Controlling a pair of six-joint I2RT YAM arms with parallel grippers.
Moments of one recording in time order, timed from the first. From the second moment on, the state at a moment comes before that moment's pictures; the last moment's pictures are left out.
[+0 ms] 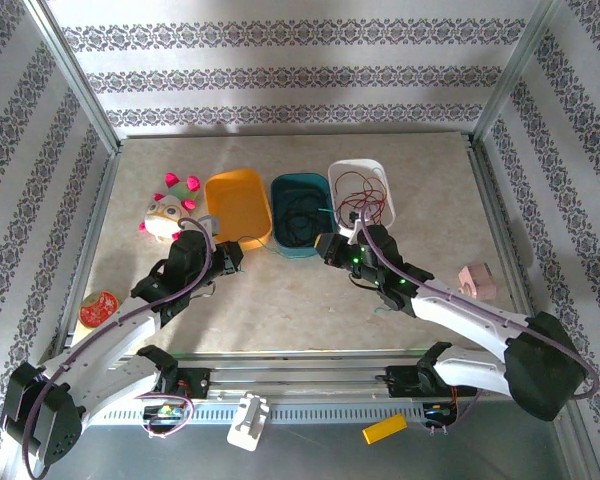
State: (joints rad) left arm -0.47 0.92 0.55 -0.16 0.05 -0.73; right arm 0.69 1.16 0.59 0.17 -0.08 0.91
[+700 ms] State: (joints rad) left arm -0.47 1.03 0.55 -0.07 0.17 -0.74; right arm 0.90 1.57 0.97 -0.12 -0.19 0.67
